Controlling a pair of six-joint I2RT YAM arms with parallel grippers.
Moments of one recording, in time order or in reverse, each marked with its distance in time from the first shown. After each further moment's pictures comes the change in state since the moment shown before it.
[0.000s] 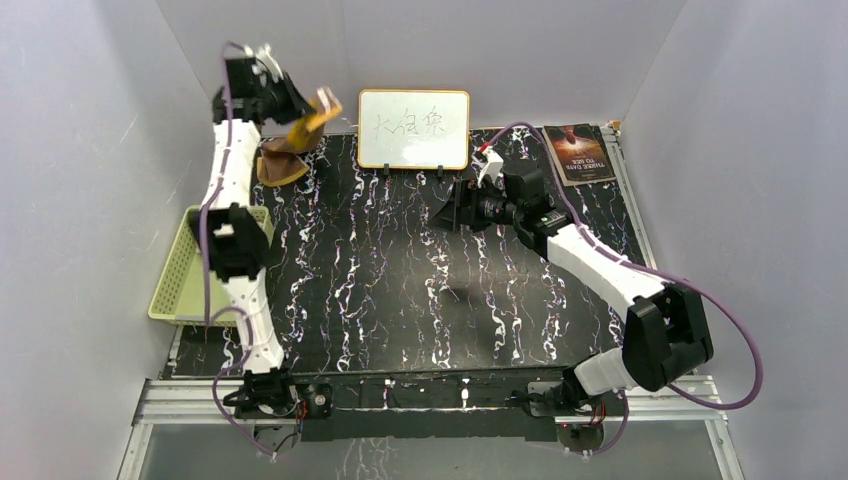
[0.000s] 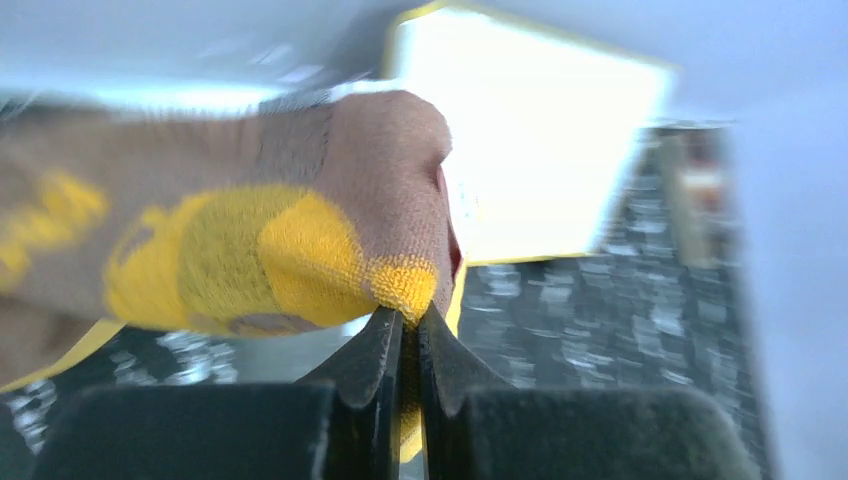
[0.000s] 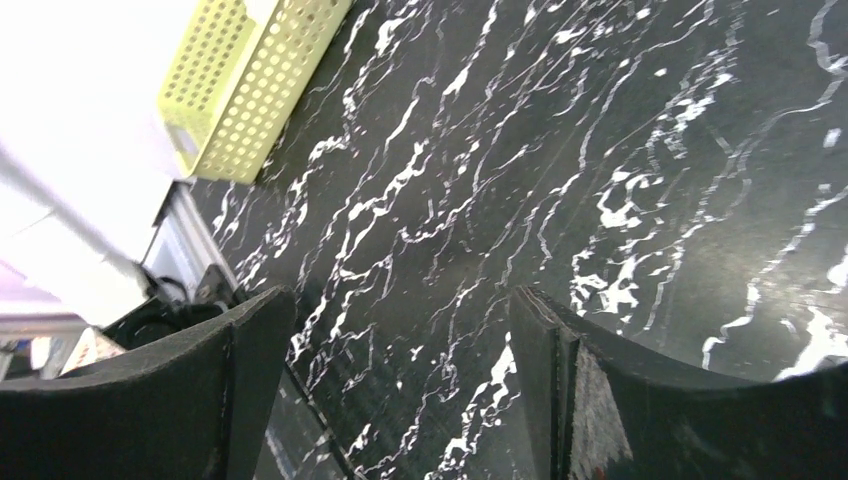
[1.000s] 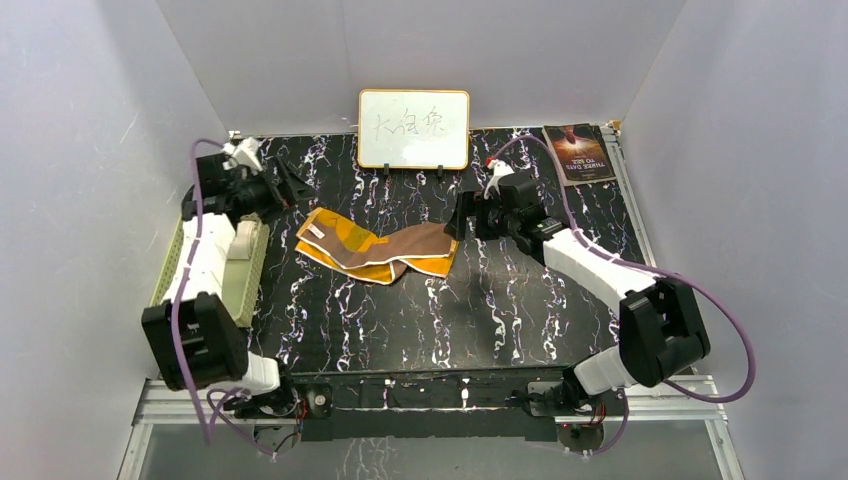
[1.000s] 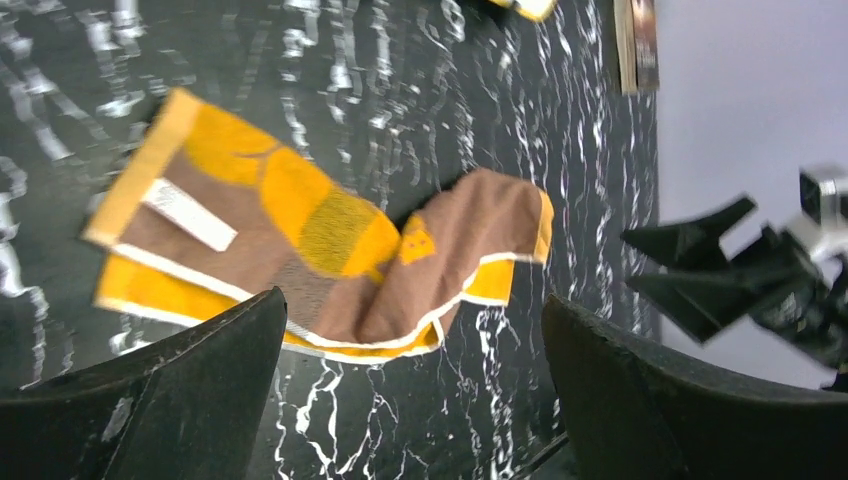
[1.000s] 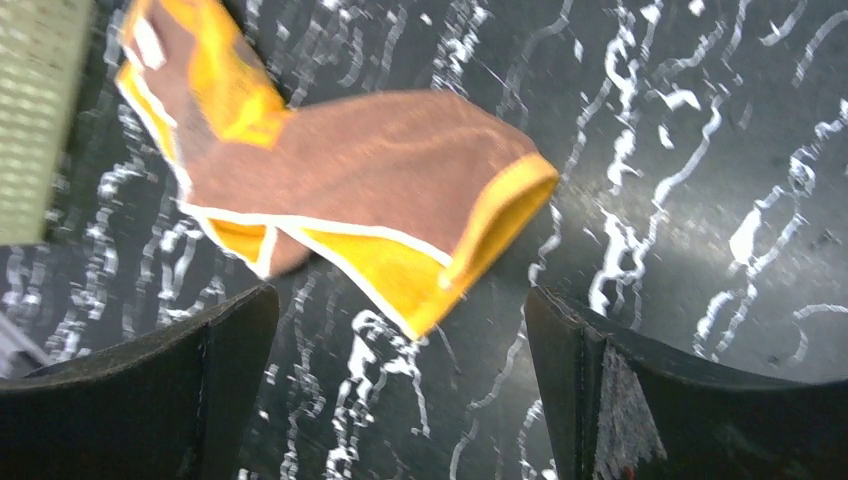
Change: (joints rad) left arm 0.198 -0.859 -1.215 0.251 0.352 -0.075; right arm -0.002 0.005 -0.069 -0.047 0.348 -0.062
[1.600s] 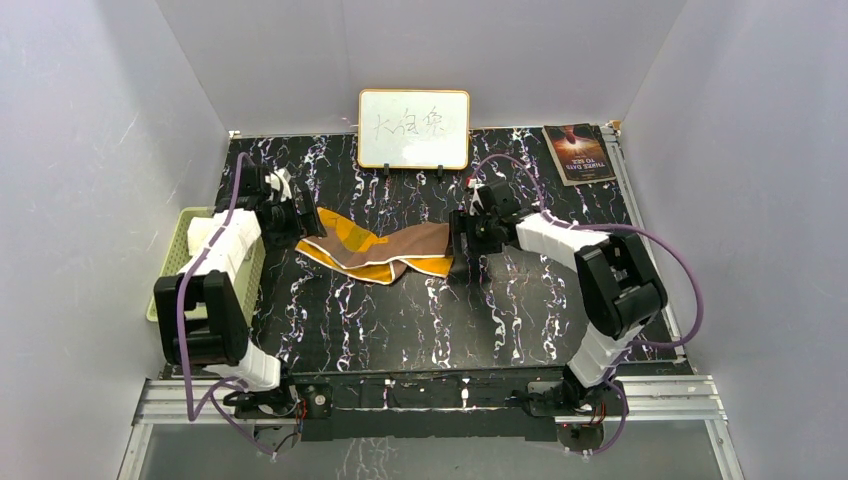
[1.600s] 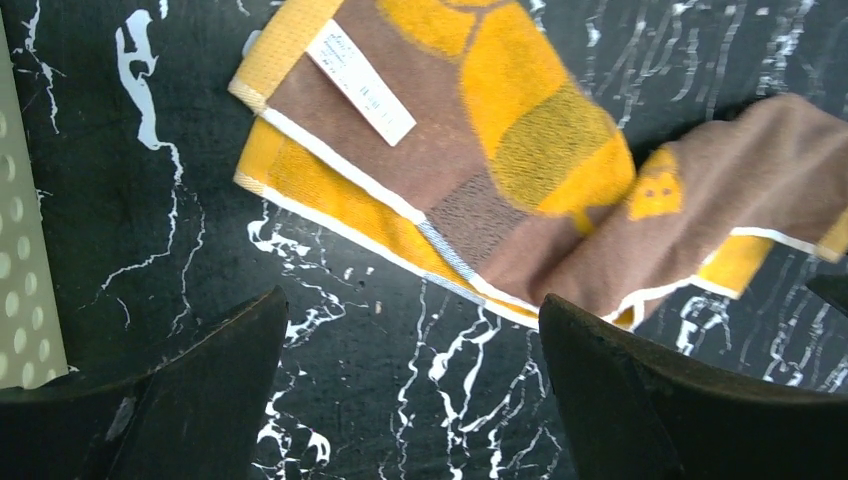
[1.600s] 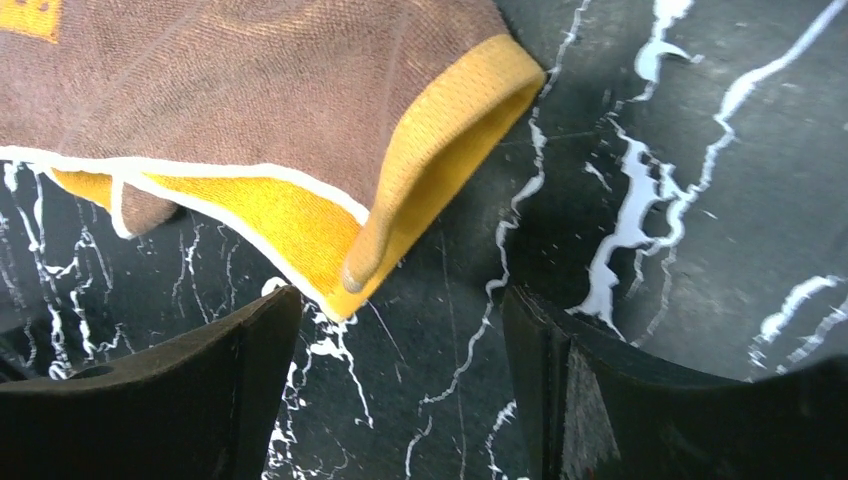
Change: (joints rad) left arm -0.201 0.038 -0.055 -0.177 -0.459 0.164; right arm 0.000 0.278 0.090 -0.182 -0.030 -0.080
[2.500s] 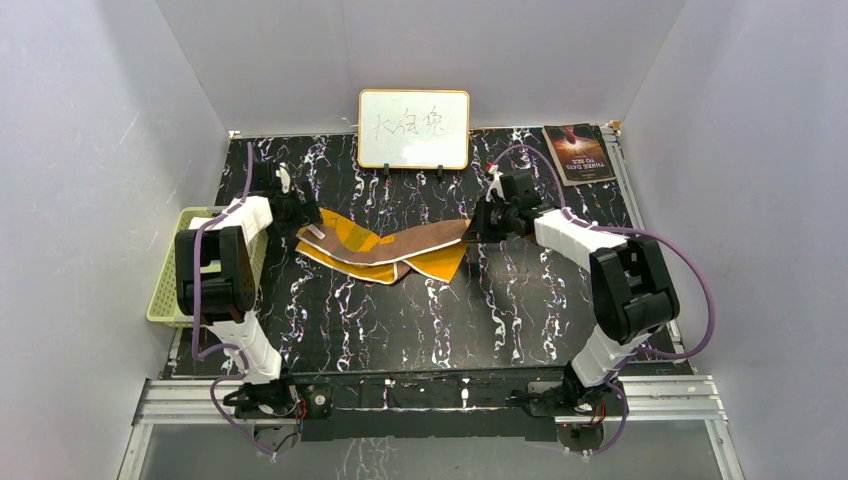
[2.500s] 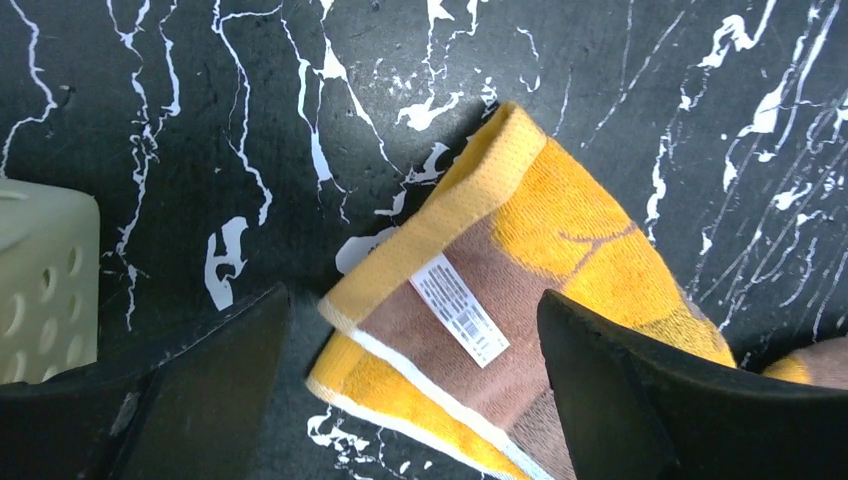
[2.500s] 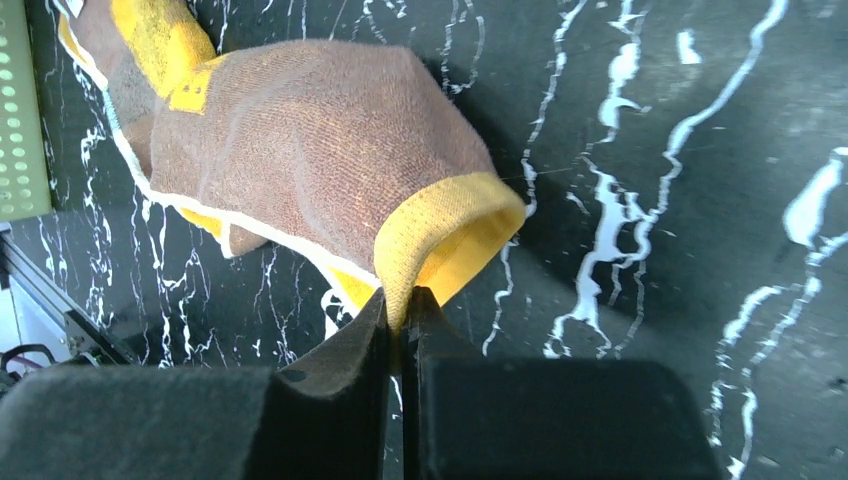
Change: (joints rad) left arm 0.000 0.285 0.068 0.264 -0.168 -0.056; right arm -0.088 -0.016 0.003 0.069 -0.162 0.085
